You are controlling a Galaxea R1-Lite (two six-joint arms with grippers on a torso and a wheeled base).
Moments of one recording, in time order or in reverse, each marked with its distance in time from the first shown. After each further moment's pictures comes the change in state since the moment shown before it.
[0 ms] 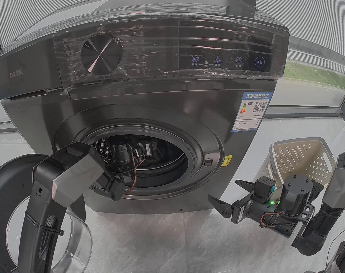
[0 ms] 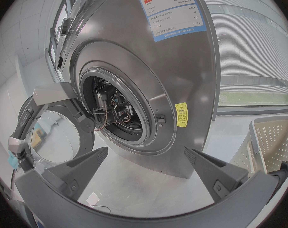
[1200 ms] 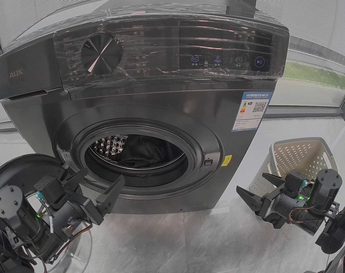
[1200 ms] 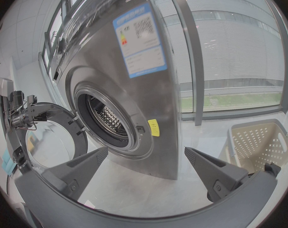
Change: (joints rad) left arm -0.307 -1.030 1.361 -0.324 0.081 -0.137; right arm -0.093 -0.191 0.138 0.004 -0.012 -0.002
